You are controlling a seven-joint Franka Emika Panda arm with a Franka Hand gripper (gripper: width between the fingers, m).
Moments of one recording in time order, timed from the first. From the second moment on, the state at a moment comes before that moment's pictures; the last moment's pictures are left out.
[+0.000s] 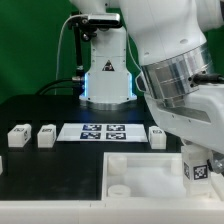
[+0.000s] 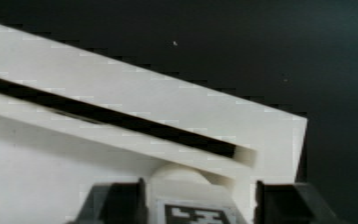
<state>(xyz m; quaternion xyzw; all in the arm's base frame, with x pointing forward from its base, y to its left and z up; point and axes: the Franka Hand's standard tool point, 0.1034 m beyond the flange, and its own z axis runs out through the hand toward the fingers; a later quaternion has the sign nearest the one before) 0.619 0.120 0.065 -0.79 0.58 0.08 0.17</state>
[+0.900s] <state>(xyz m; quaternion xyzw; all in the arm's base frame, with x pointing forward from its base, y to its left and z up) 0.622 0.109 0.069 -0.98 0.15 0.02 0.12</state>
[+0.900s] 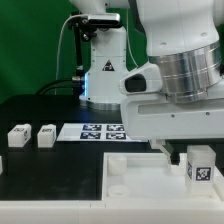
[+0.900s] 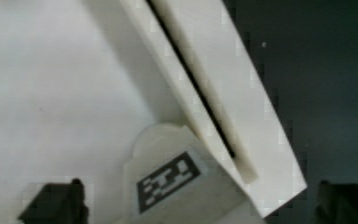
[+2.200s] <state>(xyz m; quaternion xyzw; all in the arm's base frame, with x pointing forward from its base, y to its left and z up) 0.642 0.103 0.068 -0.91 0.38 -0.01 0.16</state>
